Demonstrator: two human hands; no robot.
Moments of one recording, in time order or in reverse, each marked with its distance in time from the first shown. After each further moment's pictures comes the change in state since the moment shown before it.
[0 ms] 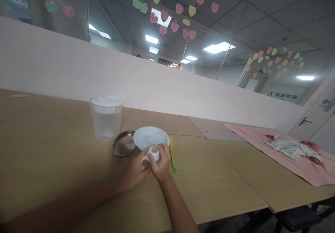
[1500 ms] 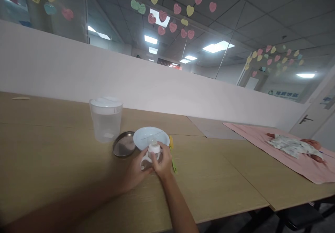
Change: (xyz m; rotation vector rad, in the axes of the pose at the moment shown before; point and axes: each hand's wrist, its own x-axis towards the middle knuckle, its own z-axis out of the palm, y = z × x) left_hand -0.002 0.000 0.001 -0.073 -0.016 -0.056; right_hand -0.004 0.011 0.000 0.021 0.050 0.077
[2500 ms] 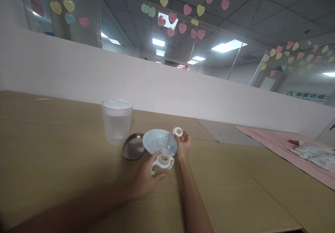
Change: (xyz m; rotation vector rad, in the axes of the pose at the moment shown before) left_hand -0.005 -0.003 -0.001 0.000 -0.014 -0.013; right_hand 0.067 0.066 0.022 0.526 0.377 0.548
